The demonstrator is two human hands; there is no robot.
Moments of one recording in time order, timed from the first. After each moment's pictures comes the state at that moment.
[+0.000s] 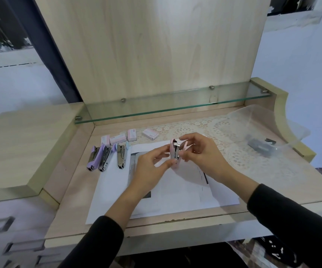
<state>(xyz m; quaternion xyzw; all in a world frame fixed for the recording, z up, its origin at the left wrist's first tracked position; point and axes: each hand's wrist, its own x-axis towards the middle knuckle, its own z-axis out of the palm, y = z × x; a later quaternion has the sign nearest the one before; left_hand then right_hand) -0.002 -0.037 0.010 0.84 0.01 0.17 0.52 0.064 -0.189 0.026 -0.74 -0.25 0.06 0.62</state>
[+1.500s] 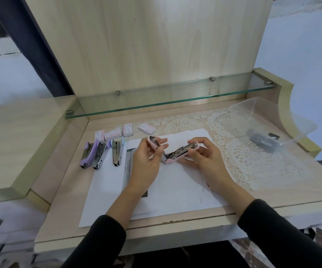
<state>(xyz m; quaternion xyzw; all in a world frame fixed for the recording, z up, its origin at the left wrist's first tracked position) 0.011 -0.039 -0.003 0.75 0.04 0.24 0.62 0.054 -0.185 -0.004 -0.53 -0.12 0.13 0.83</state>
